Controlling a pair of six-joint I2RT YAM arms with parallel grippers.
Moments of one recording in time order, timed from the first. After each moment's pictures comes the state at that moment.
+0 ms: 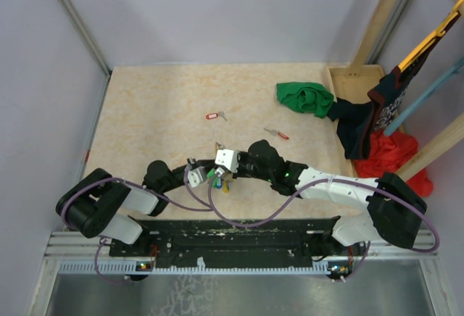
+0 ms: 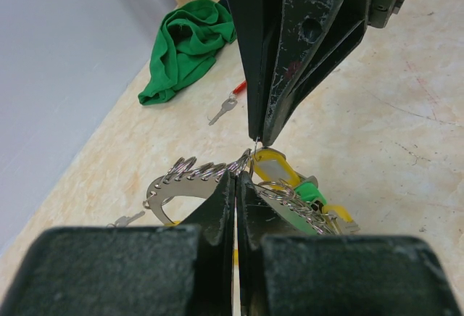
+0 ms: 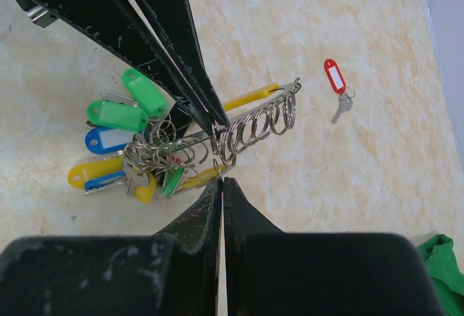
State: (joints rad) left arm -0.60 1.47 0.15 1.41 0.59 0.49; right arm 0.97 1.31 0.70 0.15 -0.05 -0.62
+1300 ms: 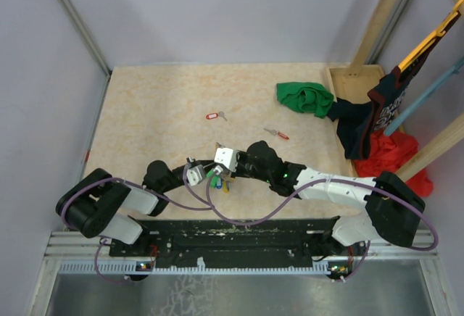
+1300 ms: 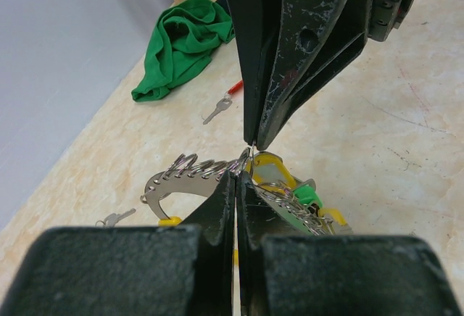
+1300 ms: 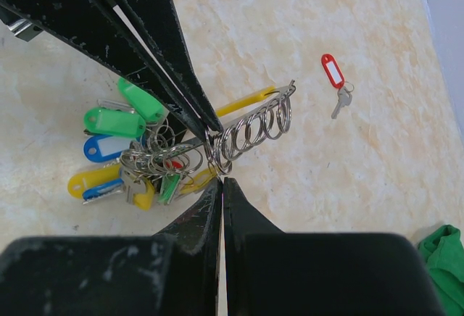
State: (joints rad) left arm -0.60 1.47 0.15 1.41 0.59 0.44; right arm 0.98 1.33 0.70 0.18 -0.01 -0.58
